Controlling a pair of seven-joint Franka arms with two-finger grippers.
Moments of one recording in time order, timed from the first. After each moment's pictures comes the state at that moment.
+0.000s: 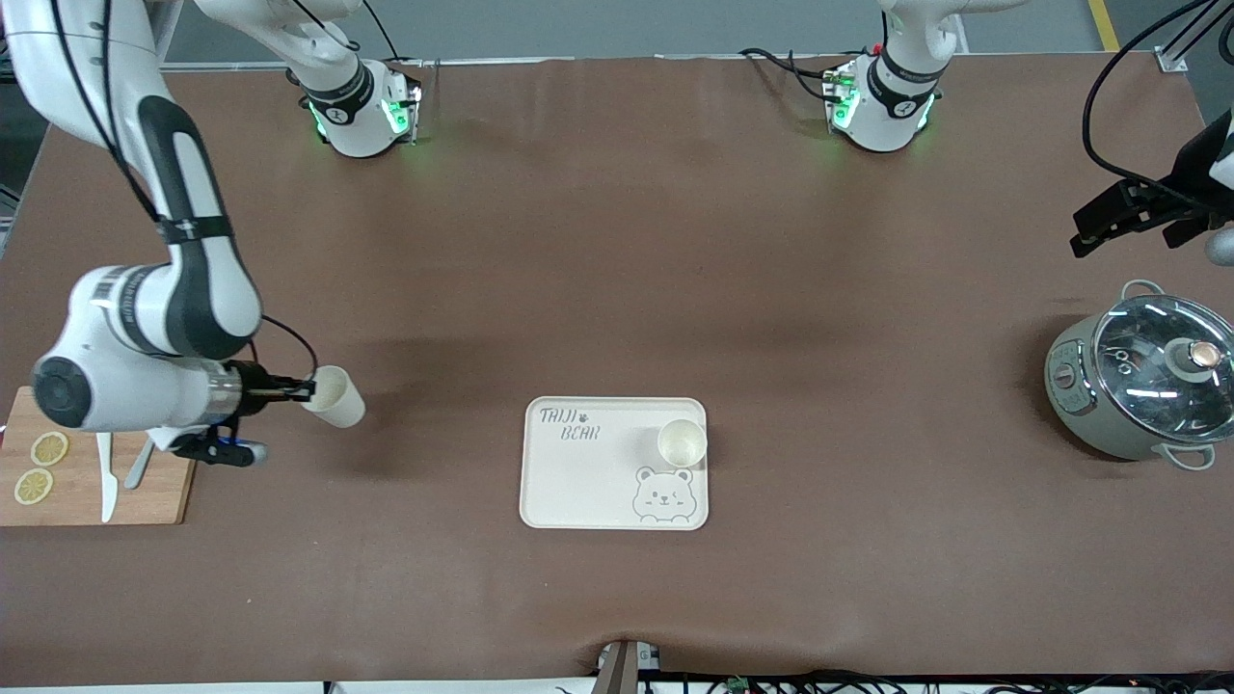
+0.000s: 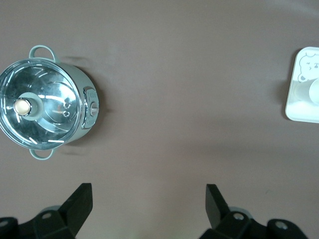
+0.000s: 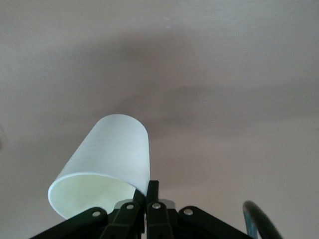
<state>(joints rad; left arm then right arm) 0.03 -0.02 -0.09 -1.52 0.03 1.51 -0.13 0.10 0.54 -0.05 -1.59 0.19 1.85 0.17</state>
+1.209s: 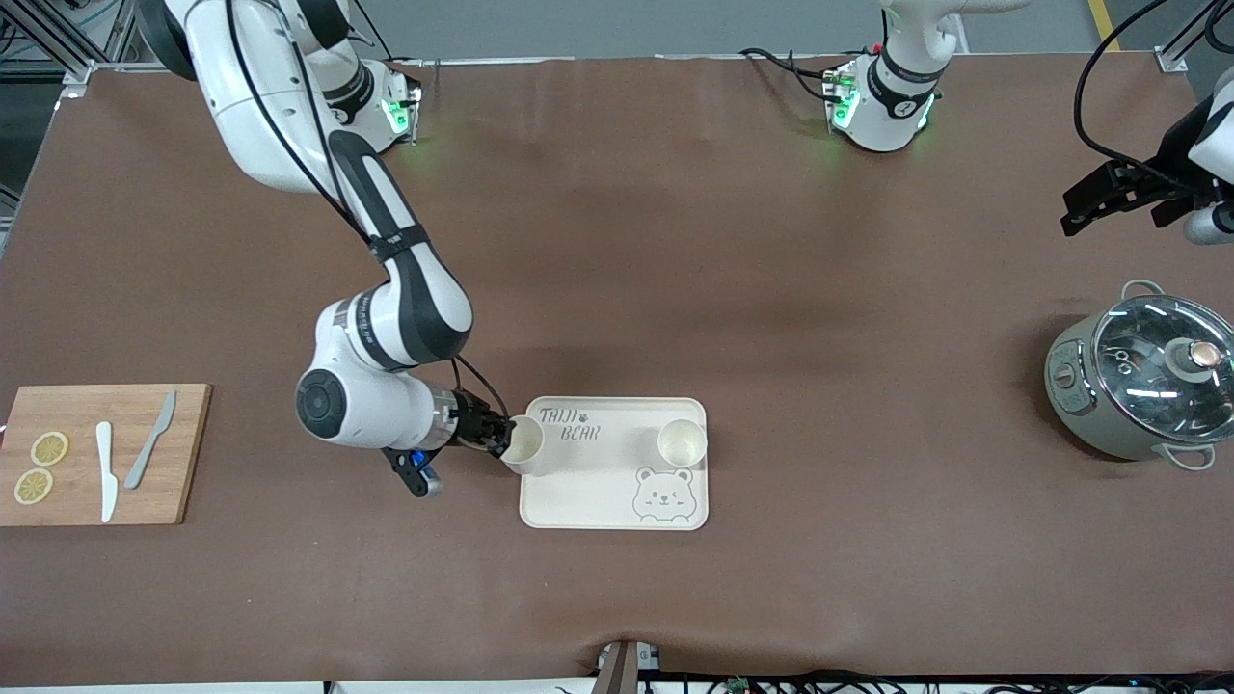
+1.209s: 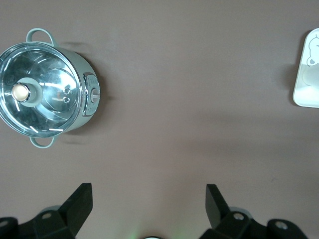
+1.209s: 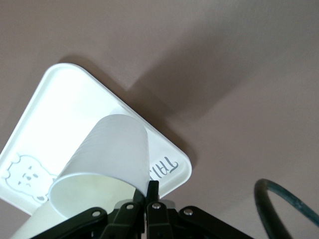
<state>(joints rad) 0.00 -0.08 -0.05 -1.61 0.03 1.52 -0.12 0.42 0.78 -0.04 -1.35 0.49 2.09 0.98</state>
